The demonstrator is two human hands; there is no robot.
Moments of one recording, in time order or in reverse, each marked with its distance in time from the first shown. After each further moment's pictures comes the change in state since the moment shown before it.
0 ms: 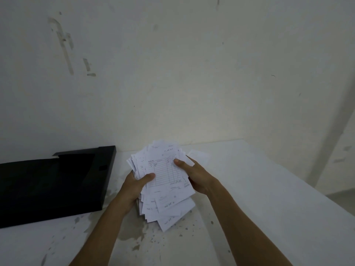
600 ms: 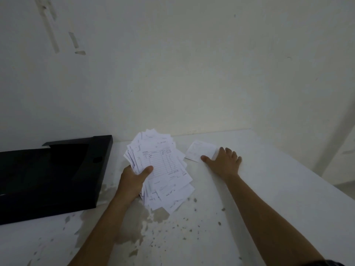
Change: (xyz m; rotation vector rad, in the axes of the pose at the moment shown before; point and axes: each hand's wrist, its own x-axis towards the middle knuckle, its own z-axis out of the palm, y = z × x) left_hand 0.030 -0.027 -0.002 0.240 0.177 0.157; right_hand 0.042 0.031 -0.108 -1.382 0.797 0.271
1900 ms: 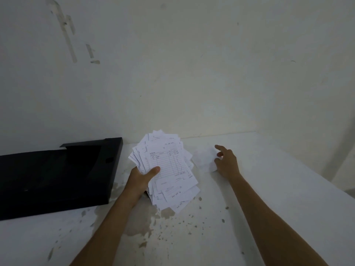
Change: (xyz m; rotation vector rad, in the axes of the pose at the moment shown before) left_hand -0.010 0.008 -0.009 -0.144 -0.087 -0.039; right_hand -0.015 -0.003 -0.012 0.537 0.004 -0.154
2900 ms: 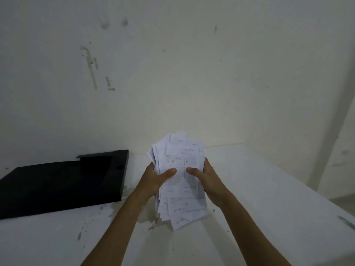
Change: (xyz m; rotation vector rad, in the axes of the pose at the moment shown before) left_hand -0.082 0.074 0.017 0.014 -0.256 0.191; right_hand -0.156 -0.096 -0.043 0.780 -0.406 -0.166
